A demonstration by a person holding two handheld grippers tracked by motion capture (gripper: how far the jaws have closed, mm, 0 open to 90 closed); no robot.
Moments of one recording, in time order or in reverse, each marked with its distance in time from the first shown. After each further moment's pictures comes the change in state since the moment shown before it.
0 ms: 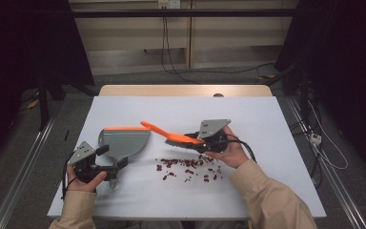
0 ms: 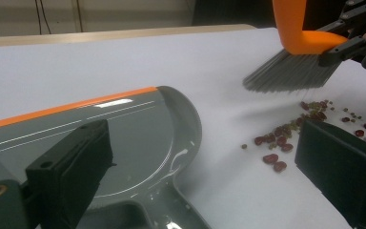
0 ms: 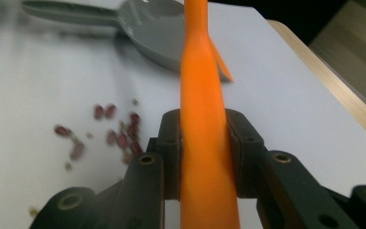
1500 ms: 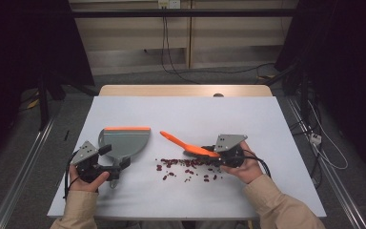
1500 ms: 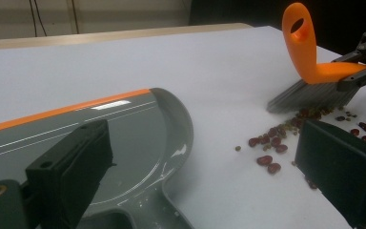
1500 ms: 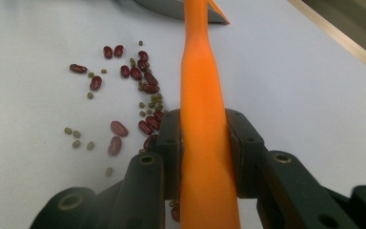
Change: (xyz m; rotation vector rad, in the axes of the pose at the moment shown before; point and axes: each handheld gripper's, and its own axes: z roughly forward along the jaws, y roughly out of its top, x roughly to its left) left arm -0.006 0.002 0.003 0.003 -0.010 0.012; right arm 0.030 -0.038 -0.029 0.072 -0.061 0.095
